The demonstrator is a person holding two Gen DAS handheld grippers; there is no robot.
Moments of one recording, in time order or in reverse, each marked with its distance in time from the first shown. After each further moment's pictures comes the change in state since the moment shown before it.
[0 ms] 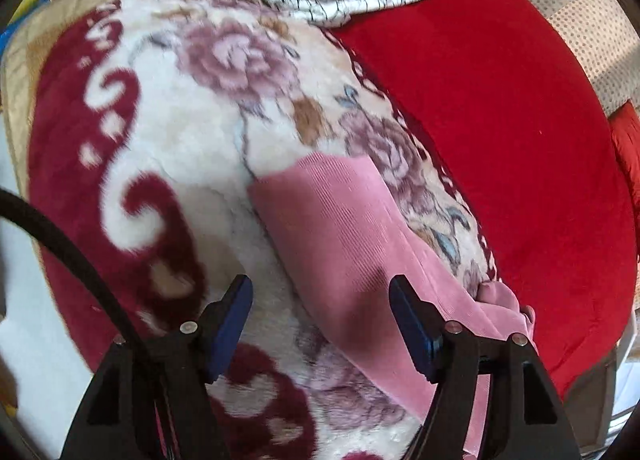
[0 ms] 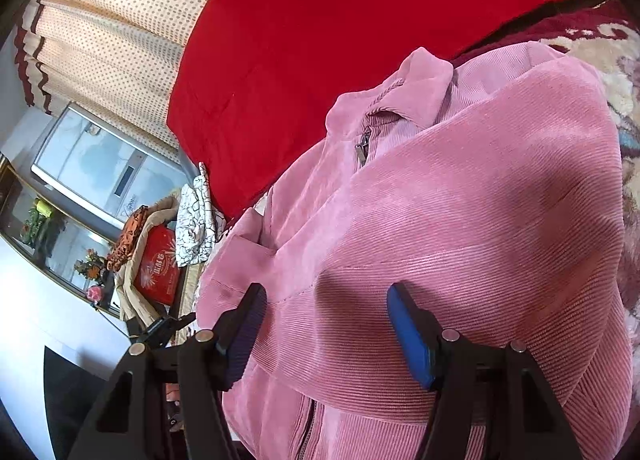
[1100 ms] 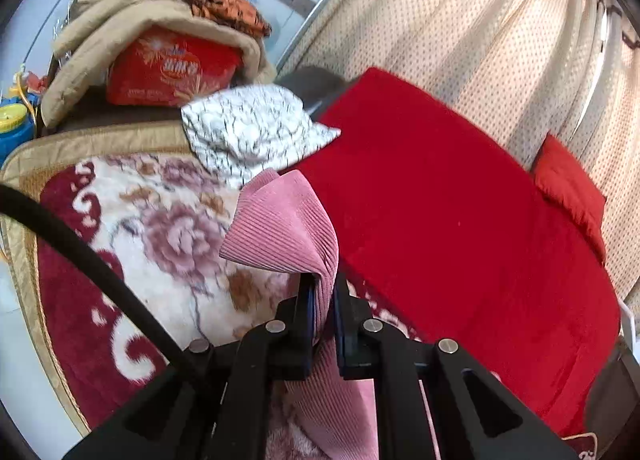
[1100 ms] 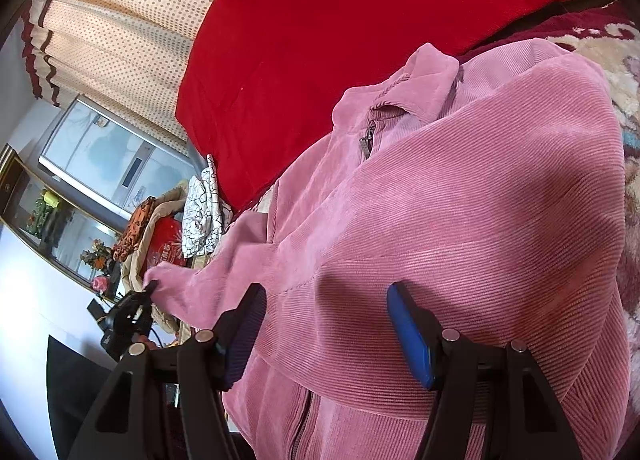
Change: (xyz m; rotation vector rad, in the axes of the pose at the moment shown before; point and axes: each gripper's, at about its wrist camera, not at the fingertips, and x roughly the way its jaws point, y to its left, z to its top) left arm -0.095 -0.039 0.015 0.175 -0.527 -0.149; right arm 0.000 -0.003 -0.002 -0.027 0.017 0.028
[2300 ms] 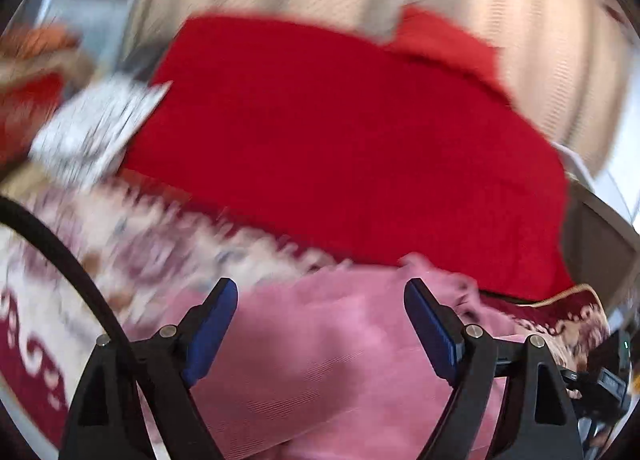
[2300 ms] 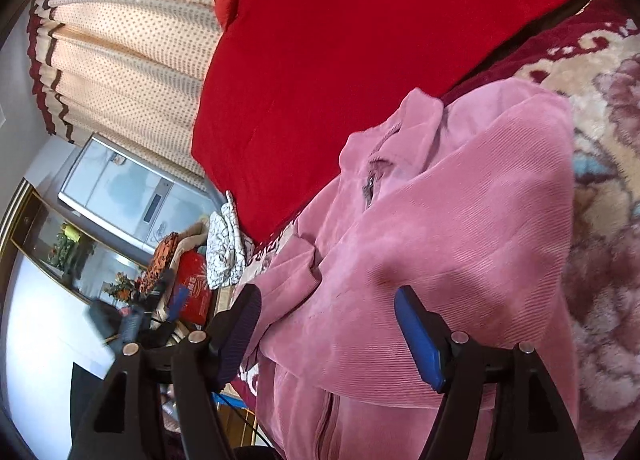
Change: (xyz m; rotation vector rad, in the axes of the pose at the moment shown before) left arm 0.026 -0.132 -0.068 0.387 0.296 -0.238; right arm -0.042 -0.004 0.012 0.074 -0.090 0.074
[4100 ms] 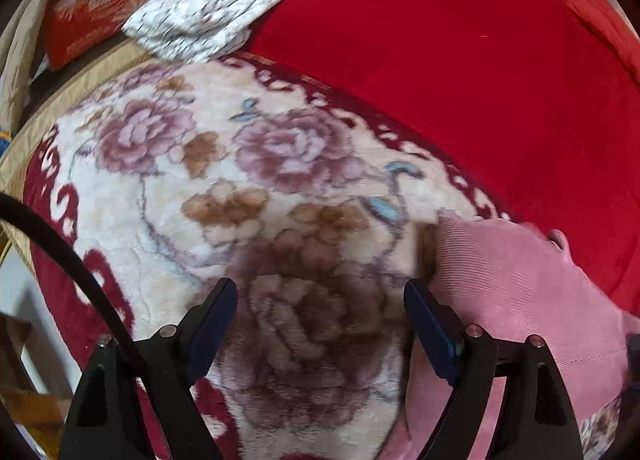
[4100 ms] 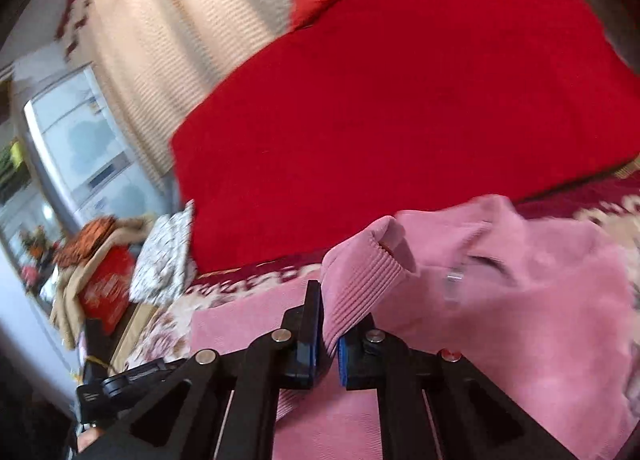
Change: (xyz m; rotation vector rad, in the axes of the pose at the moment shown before) left arm 0.044 0.082 -0.013 -0.203 0.283 0.349; right arm 0.083 0.140 -0.012 -0.324 -0.262 -0.328
